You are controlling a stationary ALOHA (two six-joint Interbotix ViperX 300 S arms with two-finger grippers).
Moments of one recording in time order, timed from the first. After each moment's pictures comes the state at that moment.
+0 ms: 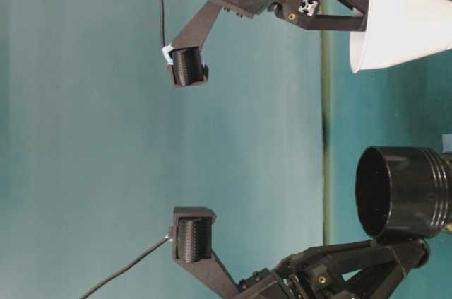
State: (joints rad) left arm 0.12 -0.02 0.77 0.02 0.18 0.05; right arm -0.21 0.01 0.66 0.03 0.44 0.11
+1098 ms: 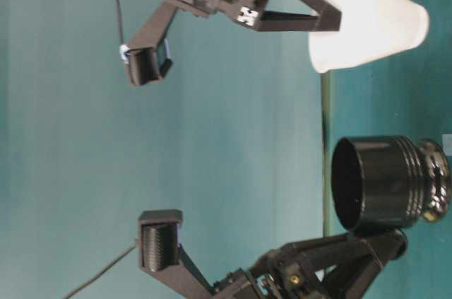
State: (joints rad) left arm 0.09 -0.07 0.76 0.02 0.17 0.06; right arm -0.22 -0.10 0.60 0.08 0.58 0.20
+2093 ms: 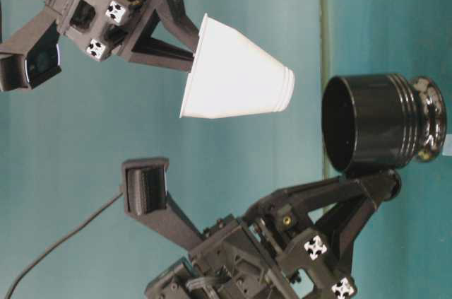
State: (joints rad) left arm 0.06 0.04 0.60 0.02 0.20 0.10; right arm -0.18 -0.19 0.44 0.08 0.66 0.27
